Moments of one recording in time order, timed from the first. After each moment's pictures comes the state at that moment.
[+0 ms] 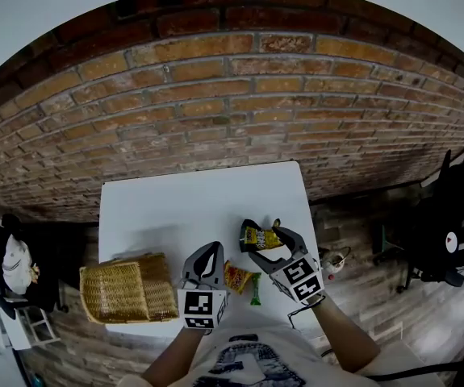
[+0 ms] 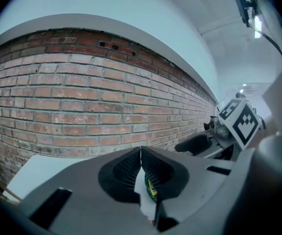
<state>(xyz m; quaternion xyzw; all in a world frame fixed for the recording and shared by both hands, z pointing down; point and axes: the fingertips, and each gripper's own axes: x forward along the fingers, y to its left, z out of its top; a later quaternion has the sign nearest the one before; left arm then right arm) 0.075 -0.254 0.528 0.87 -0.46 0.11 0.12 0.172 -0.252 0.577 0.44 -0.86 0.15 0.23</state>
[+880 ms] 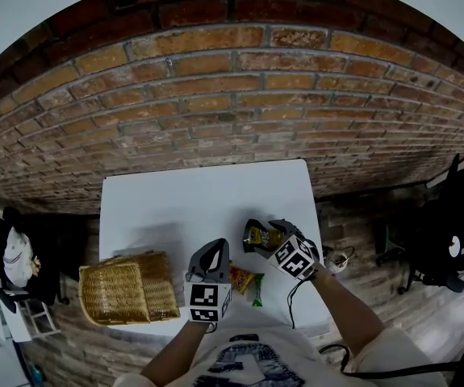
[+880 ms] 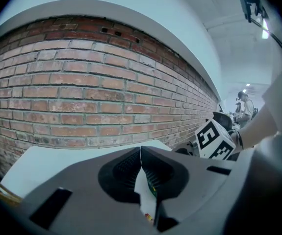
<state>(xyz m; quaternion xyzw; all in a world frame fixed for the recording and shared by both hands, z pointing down) 0.082 -0.272 0.563 0.86 -0.46 0.14 0.15 0.178 -0.280 0.694 0.31 -0.85 0.11 0.40</state>
